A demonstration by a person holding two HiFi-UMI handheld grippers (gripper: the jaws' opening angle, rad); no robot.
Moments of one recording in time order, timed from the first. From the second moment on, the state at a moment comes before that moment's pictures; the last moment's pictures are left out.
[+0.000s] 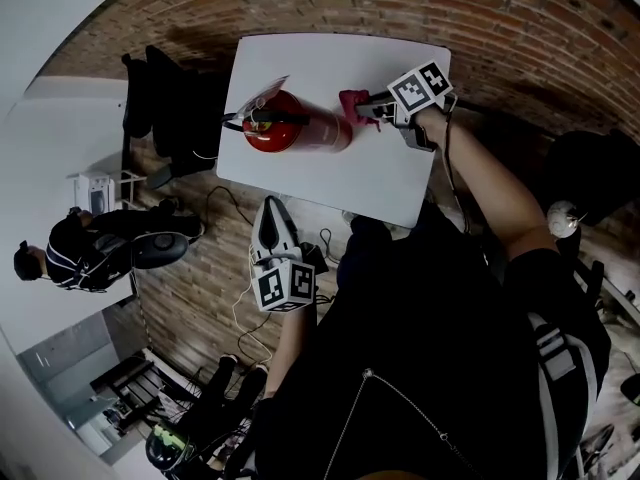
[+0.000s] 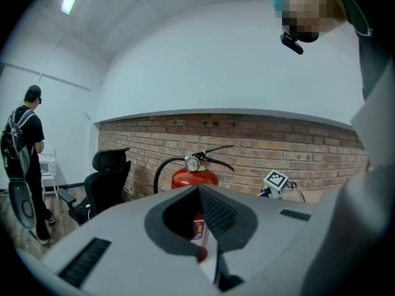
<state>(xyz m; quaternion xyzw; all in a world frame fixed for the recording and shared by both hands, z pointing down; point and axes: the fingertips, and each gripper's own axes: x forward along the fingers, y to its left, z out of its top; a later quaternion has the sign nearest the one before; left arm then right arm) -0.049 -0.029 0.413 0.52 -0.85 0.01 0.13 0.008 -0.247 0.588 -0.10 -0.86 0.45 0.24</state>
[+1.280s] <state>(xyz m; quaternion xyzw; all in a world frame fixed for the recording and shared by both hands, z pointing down) -0.071 0.006 0.429 0.48 -0.86 0.04 0.16 -0.038 -0.222 0.817 0.00 -0.74 0.52 0.41</state>
